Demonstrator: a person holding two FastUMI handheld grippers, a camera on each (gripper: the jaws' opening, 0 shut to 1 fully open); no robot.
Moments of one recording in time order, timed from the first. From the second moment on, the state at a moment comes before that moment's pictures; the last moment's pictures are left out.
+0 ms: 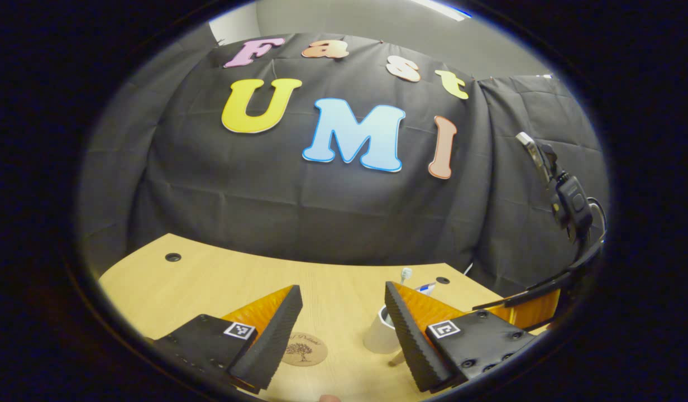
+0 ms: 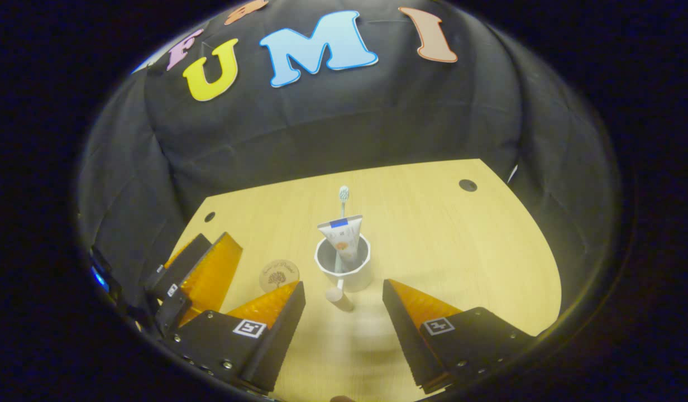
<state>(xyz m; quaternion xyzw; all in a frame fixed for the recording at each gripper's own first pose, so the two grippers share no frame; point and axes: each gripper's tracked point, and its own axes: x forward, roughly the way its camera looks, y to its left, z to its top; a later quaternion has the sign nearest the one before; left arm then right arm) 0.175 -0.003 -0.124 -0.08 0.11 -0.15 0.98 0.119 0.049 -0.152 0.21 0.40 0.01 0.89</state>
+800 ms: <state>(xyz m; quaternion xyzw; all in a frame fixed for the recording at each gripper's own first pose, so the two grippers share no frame) 0.128 0.039 -0.117 -0.06 0.12 -0.13 0.98 0.144 0.077 -0.217 0.16 0.56 0.01 0.81</state>
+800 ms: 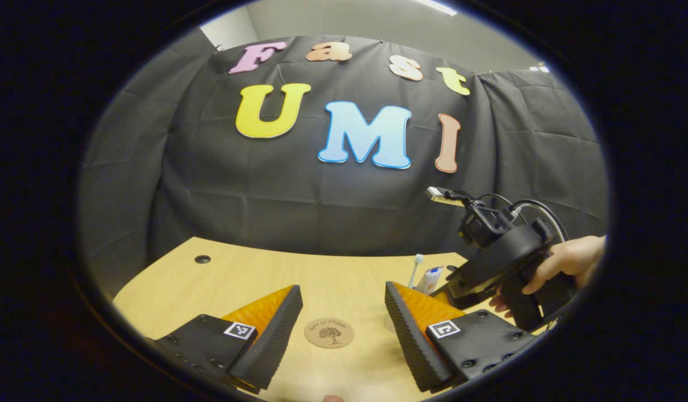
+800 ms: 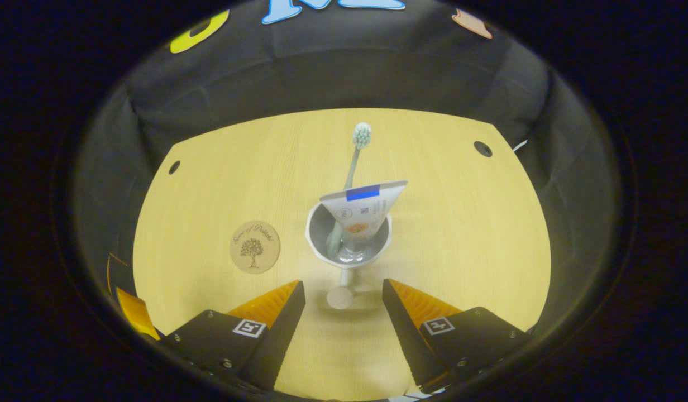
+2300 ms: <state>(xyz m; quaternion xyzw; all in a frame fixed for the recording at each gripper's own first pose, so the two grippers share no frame) 0.106 0.084 -0.144 -0.08 0.16 -0.08 0.98 0.164 0.124 -0.240 0.14 0.60 0.06 0.79</state>
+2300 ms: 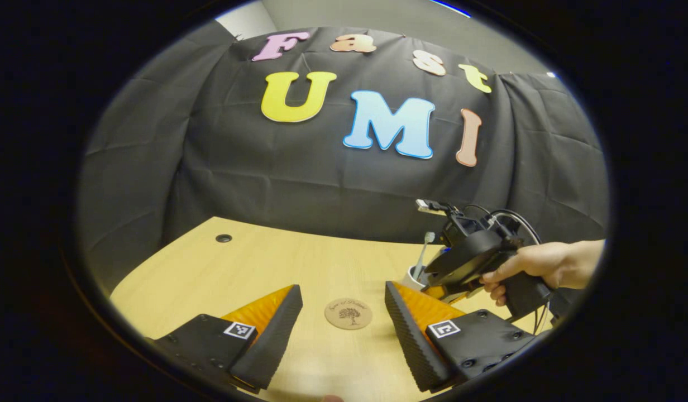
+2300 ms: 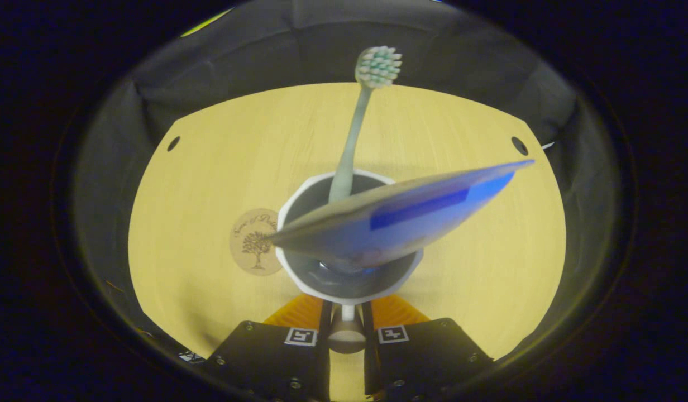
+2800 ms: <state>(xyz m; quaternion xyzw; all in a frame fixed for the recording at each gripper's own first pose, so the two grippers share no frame) 0.082 0.115 -0.155 -0.09 0.17 -0.05 0.98 0.174 0.192 -0.224 0.09 0.60 0.12 0.79</state>
